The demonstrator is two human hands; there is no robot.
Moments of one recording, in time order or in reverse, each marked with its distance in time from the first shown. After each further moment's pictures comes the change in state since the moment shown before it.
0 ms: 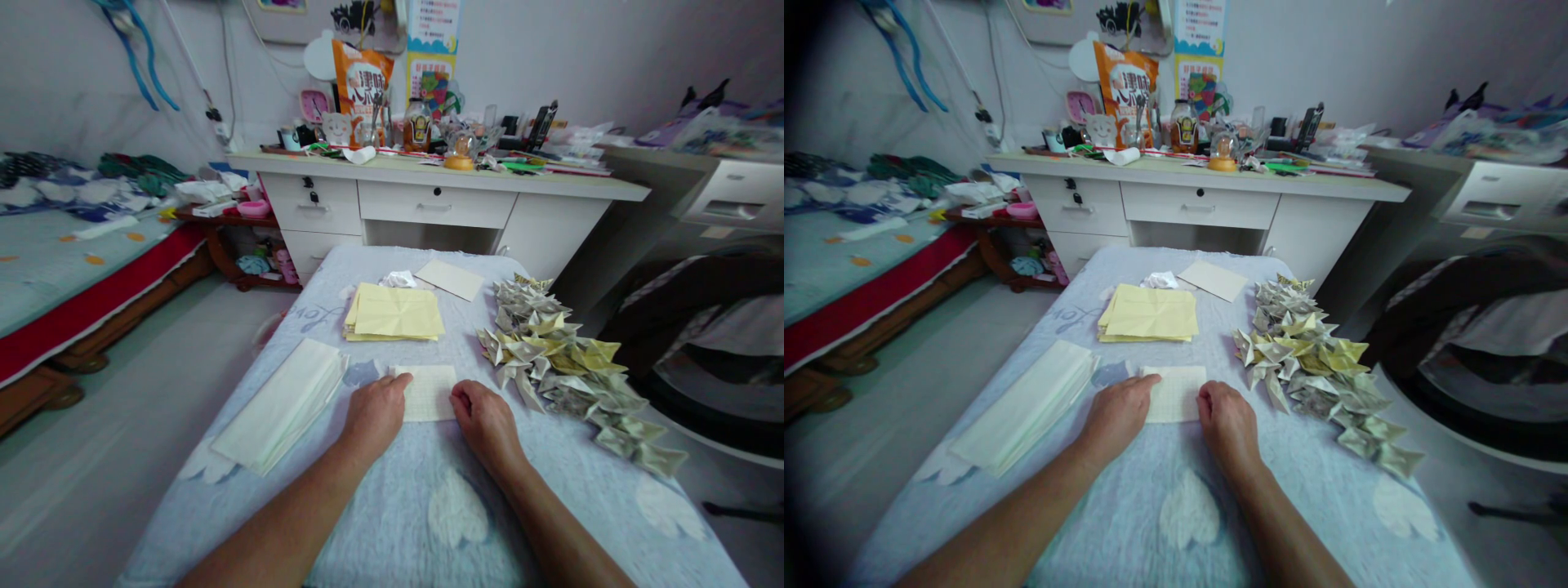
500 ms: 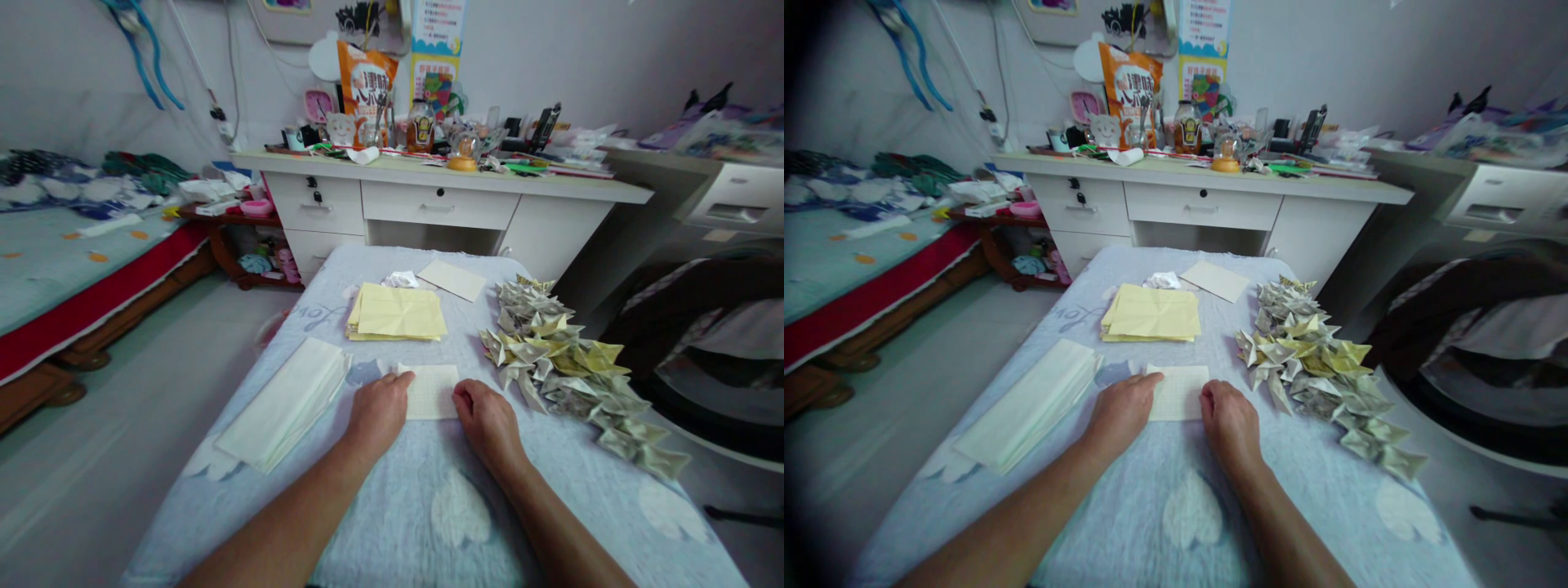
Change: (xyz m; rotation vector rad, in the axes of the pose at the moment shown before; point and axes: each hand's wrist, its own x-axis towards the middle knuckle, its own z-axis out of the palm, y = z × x) left_hand 0.003 0.002 -0.004 0.041 -0.048 -0.030; right_hand 0.002 -0.002 0.000 -0.037 0.000 0.020
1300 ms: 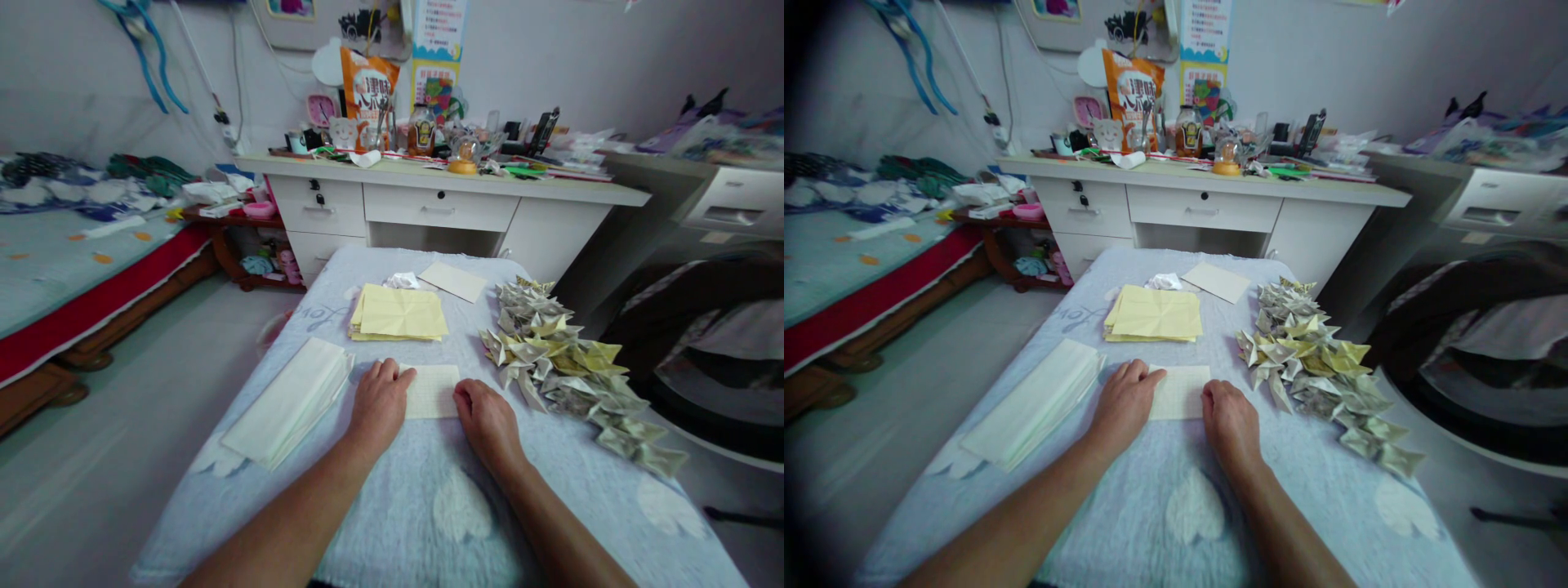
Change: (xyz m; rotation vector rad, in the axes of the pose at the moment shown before) left_hand -0.001 -0.004 0.000 0.046 0.145 0.059; right_hand -0.002 -0.004 0.000 -0.065 -0.007 0.006
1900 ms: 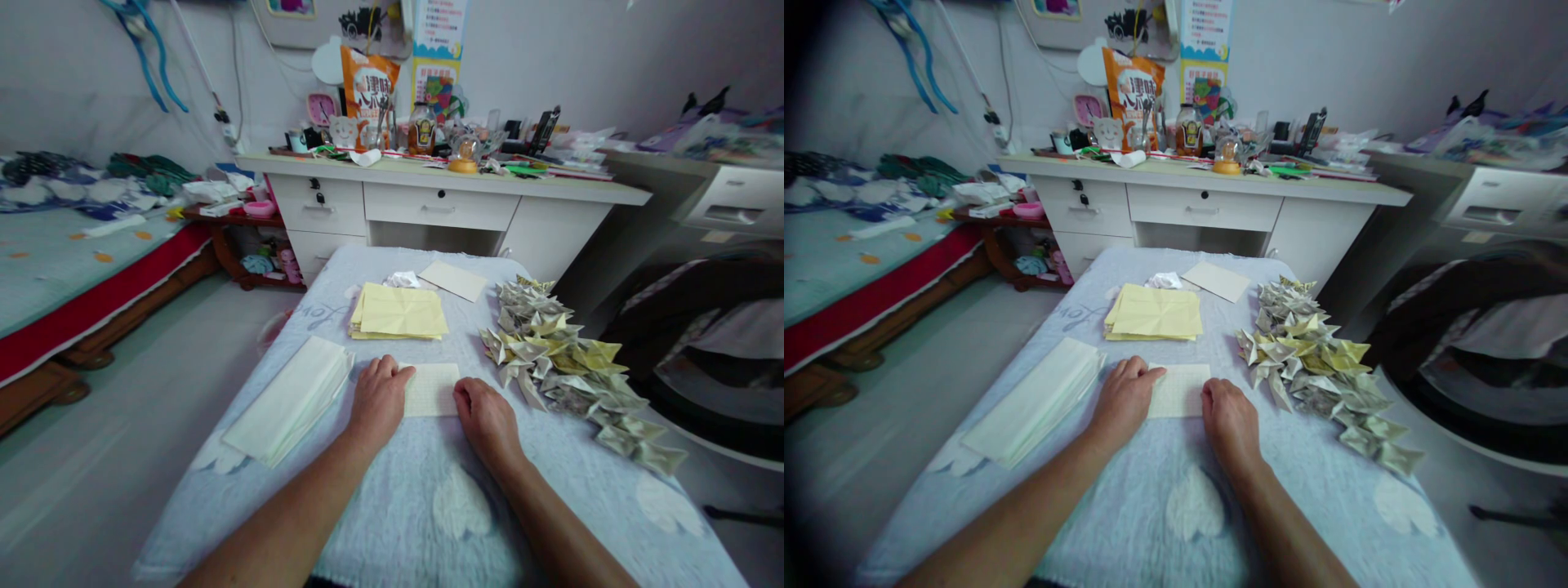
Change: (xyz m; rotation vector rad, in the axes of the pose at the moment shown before) left_hand 0.002 -0.001 -0.002 -0.053 -0.017 -0.046; right_hand -0.001 0.001 0.002 -0.015 0.003 -0.006
